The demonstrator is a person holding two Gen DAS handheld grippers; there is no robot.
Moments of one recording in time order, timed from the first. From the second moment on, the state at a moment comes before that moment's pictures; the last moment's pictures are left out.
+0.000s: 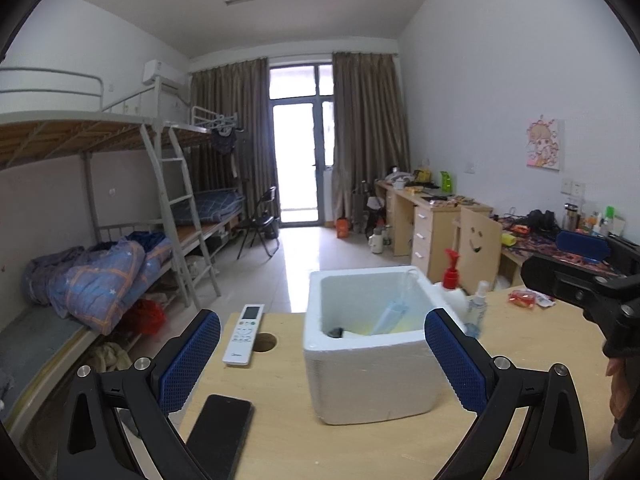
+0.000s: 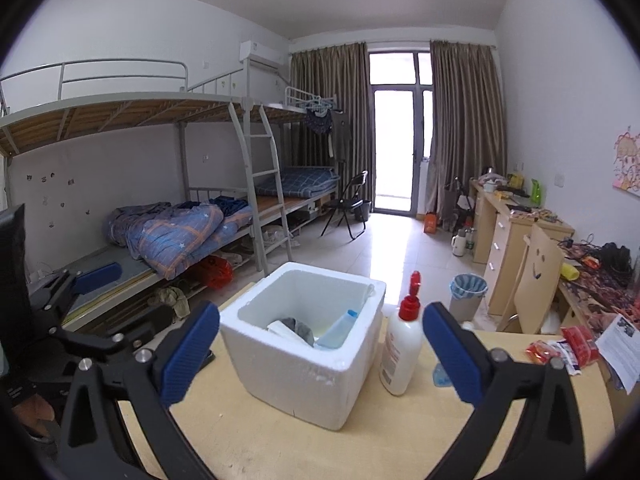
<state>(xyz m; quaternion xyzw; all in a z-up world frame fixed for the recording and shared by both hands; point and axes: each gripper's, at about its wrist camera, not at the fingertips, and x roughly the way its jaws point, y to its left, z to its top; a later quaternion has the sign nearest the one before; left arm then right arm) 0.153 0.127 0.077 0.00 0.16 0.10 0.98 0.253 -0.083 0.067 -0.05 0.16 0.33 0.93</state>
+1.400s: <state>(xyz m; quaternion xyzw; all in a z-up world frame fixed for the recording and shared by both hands) 0.023 0.018 0.070 0.01 0.08 0.05 1.00 0.119 -0.191 0.030 0.00 0.09 0.30 0.95</state>
